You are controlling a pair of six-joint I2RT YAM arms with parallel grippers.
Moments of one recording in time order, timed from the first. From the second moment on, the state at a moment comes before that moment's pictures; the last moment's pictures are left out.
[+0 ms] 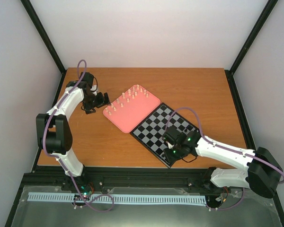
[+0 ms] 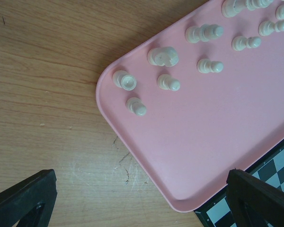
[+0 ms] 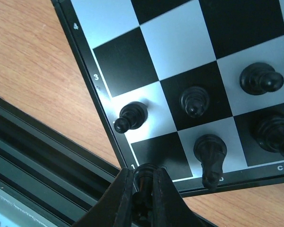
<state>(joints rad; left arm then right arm) -0.08 1.73 1.40 -0.96 0.25 -0.45 0.91 1.18 0.68 -0.79 -0.14 0.51</state>
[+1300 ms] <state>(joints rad) -0.09 1.72 1.40 -0.96 0.25 -0.45 0.91 1.18 0.71 -0.83 -0.13 0.53</state>
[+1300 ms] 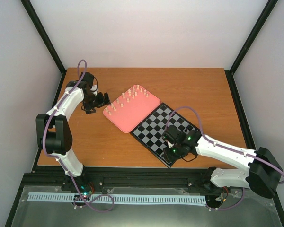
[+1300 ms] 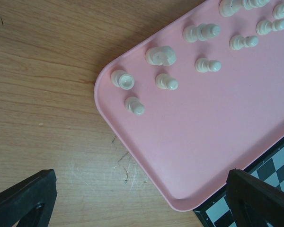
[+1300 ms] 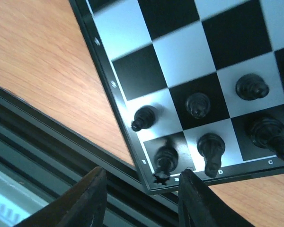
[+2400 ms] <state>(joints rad) -0.11 1.71 1.46 -0.97 0.23 -0.45 0.63 1.86 1.63 -0.91 -0.08 0.34</state>
